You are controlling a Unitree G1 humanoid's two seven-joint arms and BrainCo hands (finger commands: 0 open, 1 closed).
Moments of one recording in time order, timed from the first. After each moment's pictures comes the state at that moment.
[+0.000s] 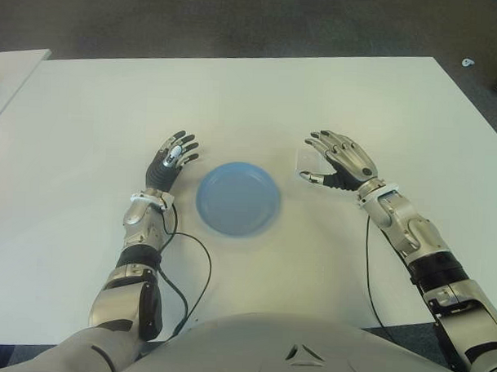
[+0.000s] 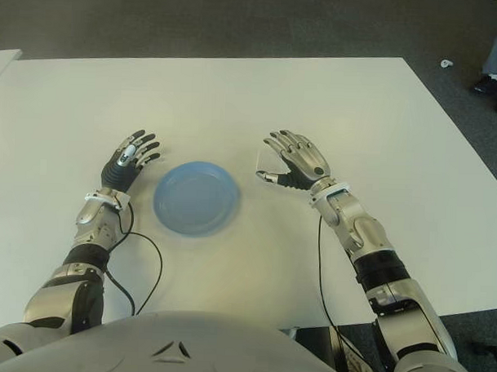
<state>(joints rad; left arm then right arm) -0.27 0.15 0.31 0.87 -0.36 -0.38 -0.57 -0.25 -0.58 0.34 0.31 -0.94 -0.31 -0.21</state>
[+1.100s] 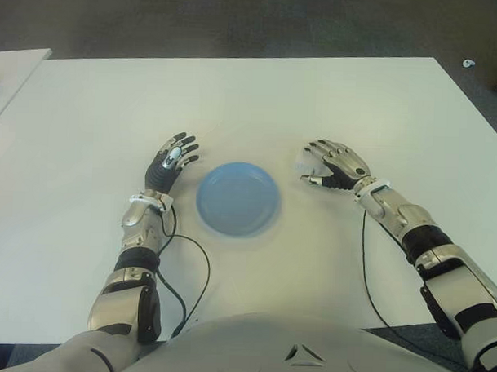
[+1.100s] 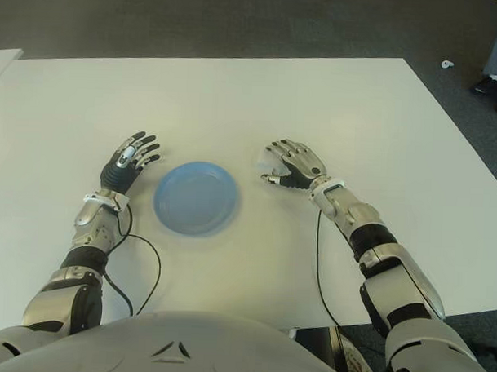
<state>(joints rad) -0.24 0.15 0.31 0.83 -0.37 -0.36 -0.57 -0.50 -0.56 0.52 0.83 -0.94 -0.44 -0.35</state>
